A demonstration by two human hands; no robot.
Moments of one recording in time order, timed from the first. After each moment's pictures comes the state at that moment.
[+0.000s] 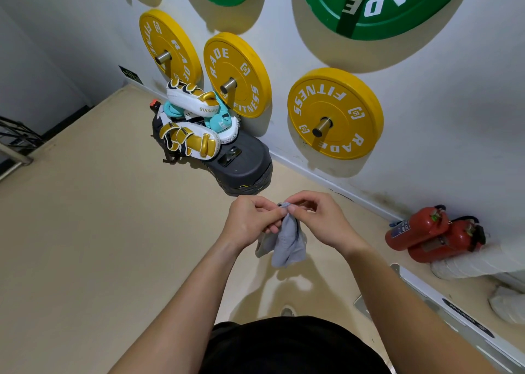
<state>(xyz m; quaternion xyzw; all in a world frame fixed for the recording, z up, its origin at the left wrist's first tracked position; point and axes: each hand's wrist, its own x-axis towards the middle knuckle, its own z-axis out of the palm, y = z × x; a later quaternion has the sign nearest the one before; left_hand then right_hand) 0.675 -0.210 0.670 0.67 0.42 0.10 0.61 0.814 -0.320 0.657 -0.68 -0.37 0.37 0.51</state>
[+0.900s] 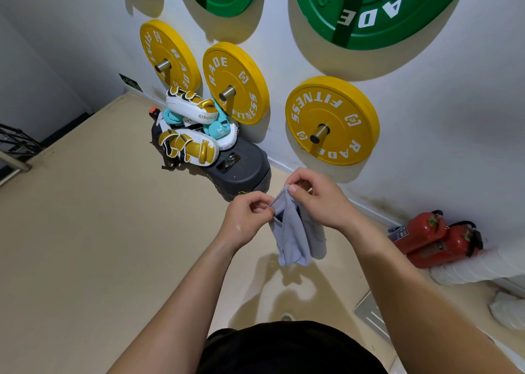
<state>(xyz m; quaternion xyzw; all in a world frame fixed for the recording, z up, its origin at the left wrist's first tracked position) 0.675 -0.194 0.661 0.72 0.37 0.16 0.56 0.836 -0.301 0.702 -0.71 -0.48 0.28 0.43</state>
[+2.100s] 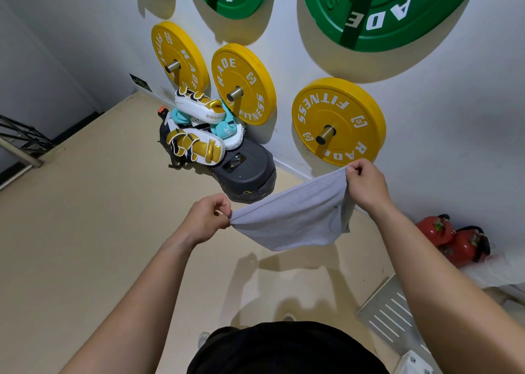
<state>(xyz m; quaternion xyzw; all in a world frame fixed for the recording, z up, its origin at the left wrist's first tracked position) 0.603 -0.140 0.659 0.78 0.45 0.04 0.42 0.901 -0.316 0.672 -0.86 -0.24 0.18 0.41</state>
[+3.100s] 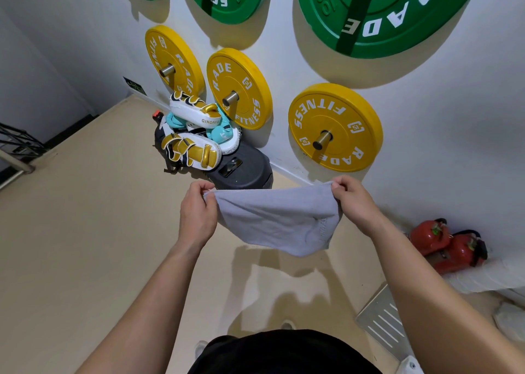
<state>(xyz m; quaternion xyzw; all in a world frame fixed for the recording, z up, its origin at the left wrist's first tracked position) 0.631 -0.127 0.653 0.76 0.51 0.27 0.31 0.894 -0.308 0.659 -0.79 -0.24 0.32 0.46</state>
